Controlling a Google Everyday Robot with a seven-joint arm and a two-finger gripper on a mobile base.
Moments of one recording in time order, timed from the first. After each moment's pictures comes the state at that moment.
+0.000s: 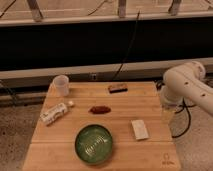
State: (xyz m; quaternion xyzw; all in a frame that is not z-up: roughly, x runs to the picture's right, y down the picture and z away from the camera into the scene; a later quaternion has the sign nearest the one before) arm 0.269 0.099 0.693 -0.27 0.02 0.00 0.96
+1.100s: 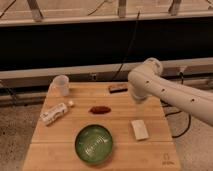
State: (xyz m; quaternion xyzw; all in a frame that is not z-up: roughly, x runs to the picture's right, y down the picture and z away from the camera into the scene) arm 0.159 0.070 0.742 -0.23 -0.01 -0.11 0.97
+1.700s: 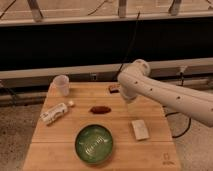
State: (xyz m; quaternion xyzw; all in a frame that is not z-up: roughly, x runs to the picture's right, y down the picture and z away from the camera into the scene) arm 0.110 0.068 0.765 -0.22 -0.05 -0.16 0.96
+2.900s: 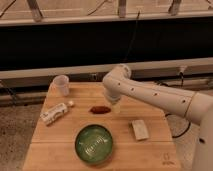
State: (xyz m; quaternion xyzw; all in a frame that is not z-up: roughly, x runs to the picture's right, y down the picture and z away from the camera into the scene) arm 0.027 0.087 0.811 -0.24 -0.11 -0.22 0.94
